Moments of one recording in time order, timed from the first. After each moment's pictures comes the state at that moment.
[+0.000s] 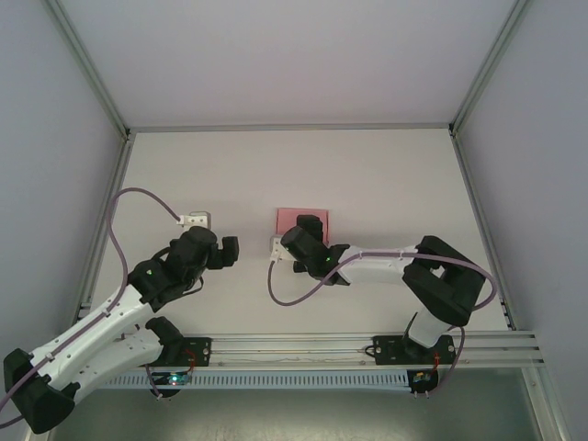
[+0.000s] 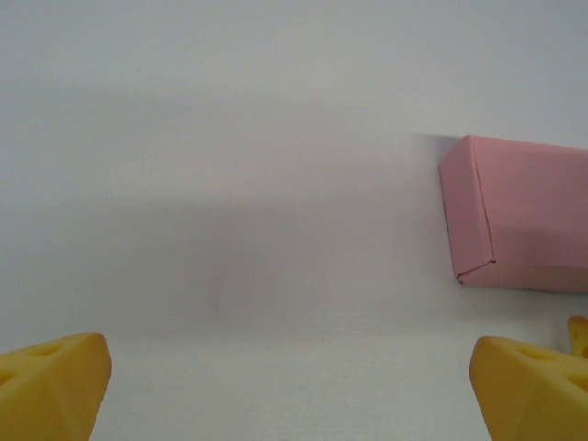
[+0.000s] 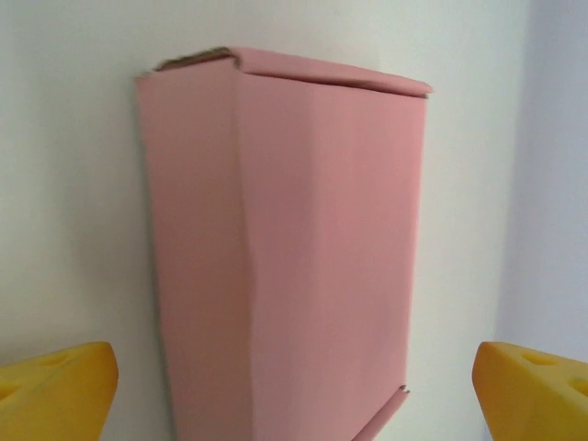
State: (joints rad) left arm -0.65 0.78 0.65 -0.65 -0.35 -0.58; right arm 0.97 1.64 0.82 -0.07 0.49 -0.77
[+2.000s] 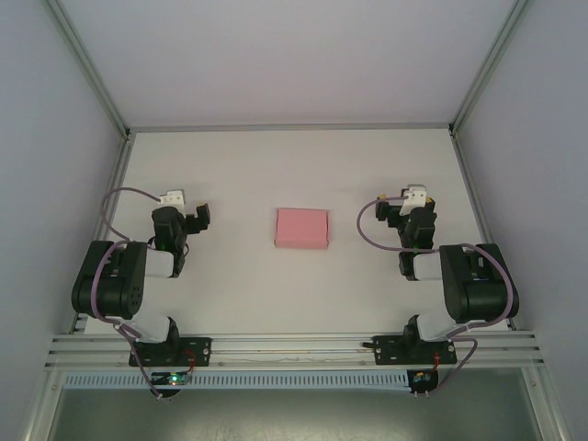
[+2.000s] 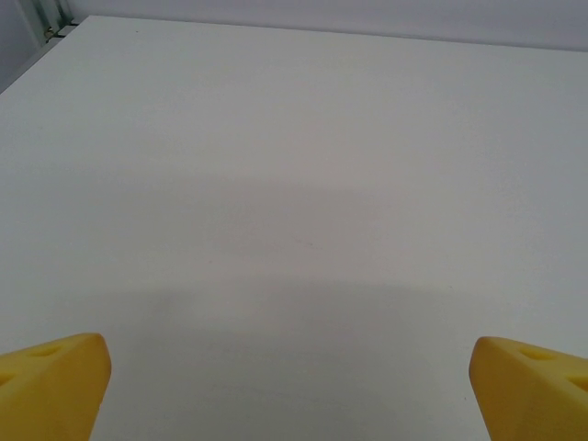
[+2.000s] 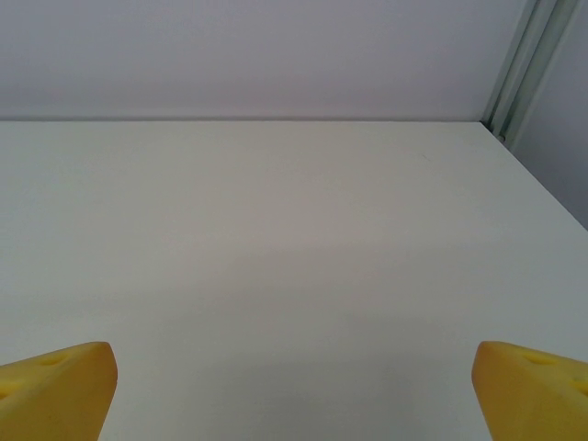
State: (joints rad) left arm 0.03 1.57 0.38 0.80 -0.03 -0.09; right arm 0.00 1.53 0.32 0.96 0.07 0.01
